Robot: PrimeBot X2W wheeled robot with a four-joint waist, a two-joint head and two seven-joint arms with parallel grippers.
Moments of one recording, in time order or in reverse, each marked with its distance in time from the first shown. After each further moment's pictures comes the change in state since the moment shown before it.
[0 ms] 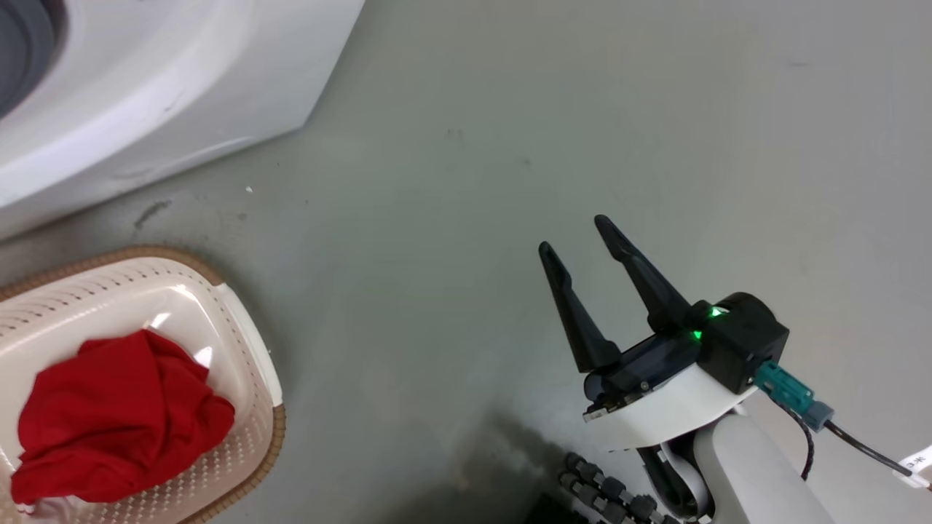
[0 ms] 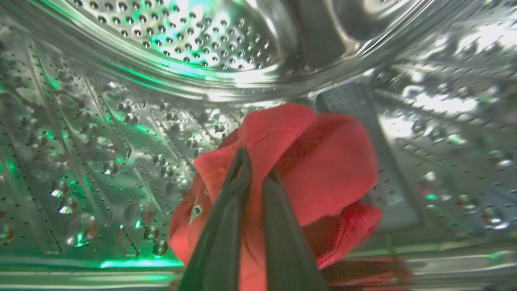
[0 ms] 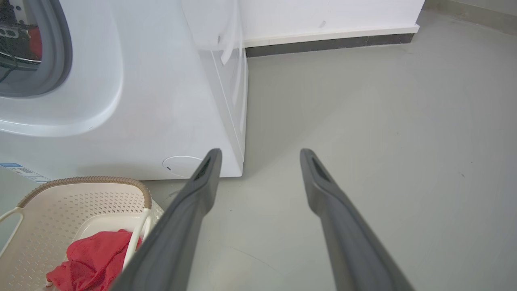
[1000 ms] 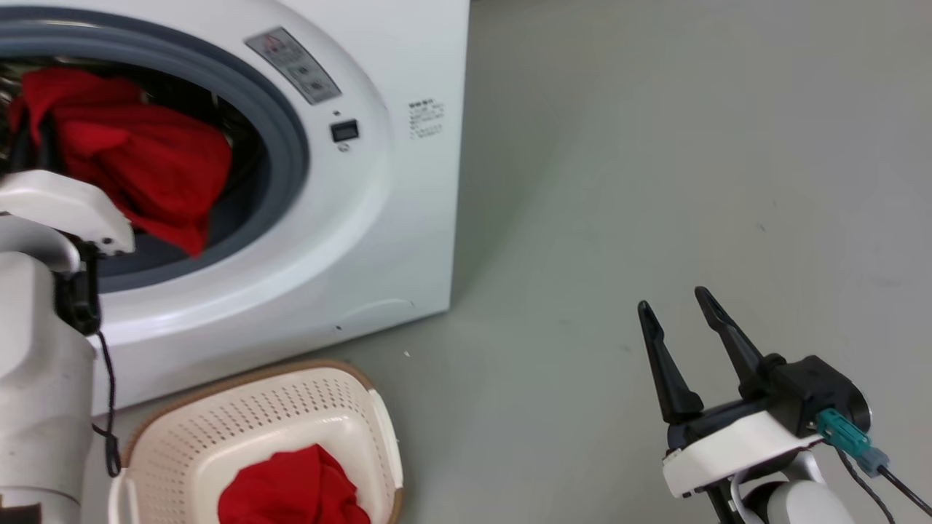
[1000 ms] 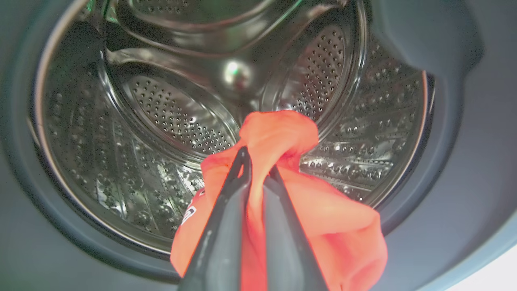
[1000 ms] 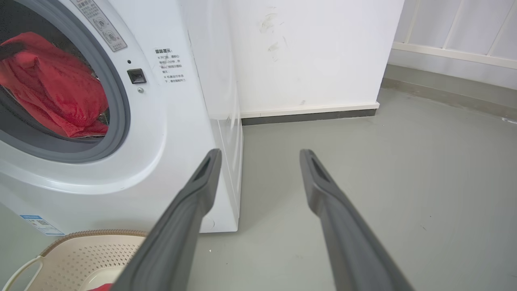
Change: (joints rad) left arm 0.337 -0.380 0.026 0.288 -0.241 -0.139 -0.624; right arm 0.208 0.001 -0.226 -0.056 -0.125 0.000 0.120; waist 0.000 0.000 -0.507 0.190
